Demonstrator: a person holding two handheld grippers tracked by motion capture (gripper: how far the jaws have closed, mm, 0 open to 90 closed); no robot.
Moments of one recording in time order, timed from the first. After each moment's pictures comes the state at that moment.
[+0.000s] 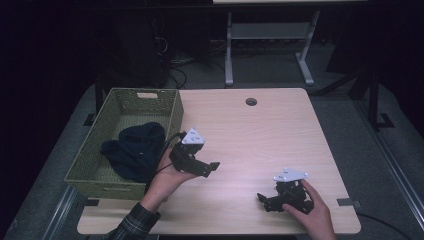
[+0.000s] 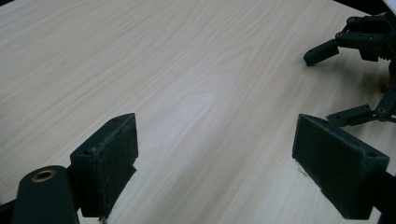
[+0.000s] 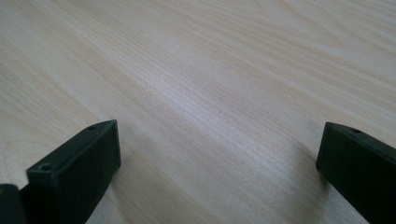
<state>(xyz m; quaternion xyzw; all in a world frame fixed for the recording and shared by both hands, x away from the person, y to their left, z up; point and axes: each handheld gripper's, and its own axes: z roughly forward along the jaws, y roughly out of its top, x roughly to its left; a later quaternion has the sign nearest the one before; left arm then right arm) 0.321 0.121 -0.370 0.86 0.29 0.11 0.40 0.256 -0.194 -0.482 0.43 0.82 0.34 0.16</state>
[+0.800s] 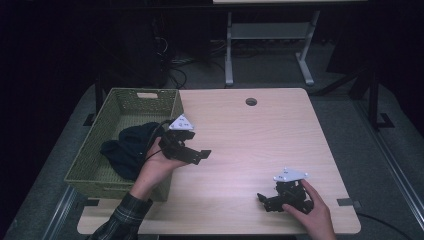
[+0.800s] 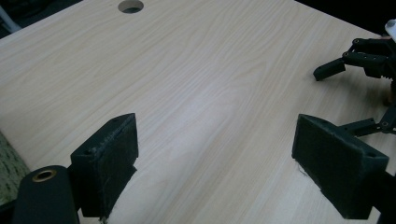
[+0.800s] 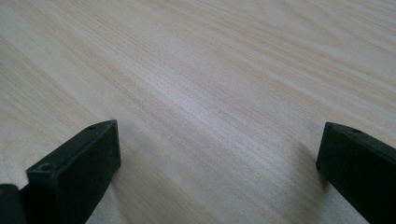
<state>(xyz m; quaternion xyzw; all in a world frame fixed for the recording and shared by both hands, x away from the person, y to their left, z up) 0.340 0.146 -0.344 0.86 0.29 0.11 0.40 0.256 -0.194 -0.482 0.43 0.82 0.34 0.16</state>
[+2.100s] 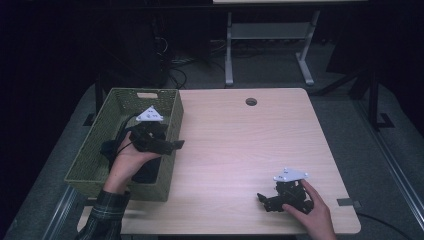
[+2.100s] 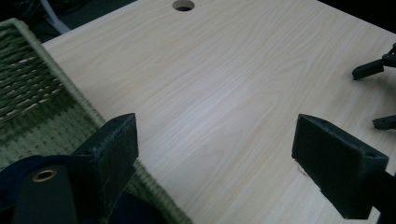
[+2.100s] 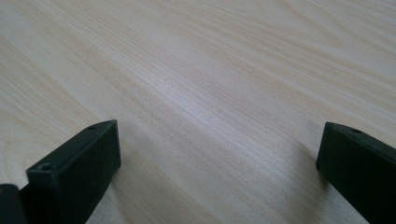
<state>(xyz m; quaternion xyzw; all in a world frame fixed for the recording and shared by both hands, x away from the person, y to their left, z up) 0.351 0.219 -0.328 0.84 0.34 0.14 0.40 0.256 -0.194 -0.482 0.43 0.82 0.34 0.16</state>
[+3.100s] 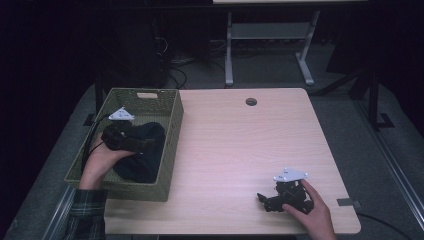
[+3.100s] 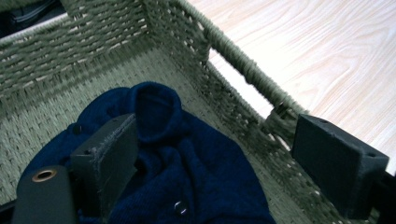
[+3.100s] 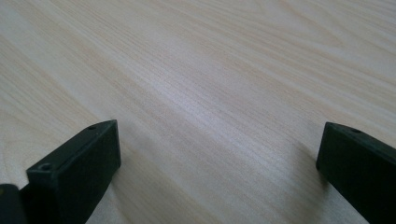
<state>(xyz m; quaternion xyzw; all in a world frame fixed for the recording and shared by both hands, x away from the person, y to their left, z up) 0.366 0.292 -0.347 0.83 0.40 0.16 0.35 0.256 -0.194 -0.483 0.43 0.82 0.34 0.16</state>
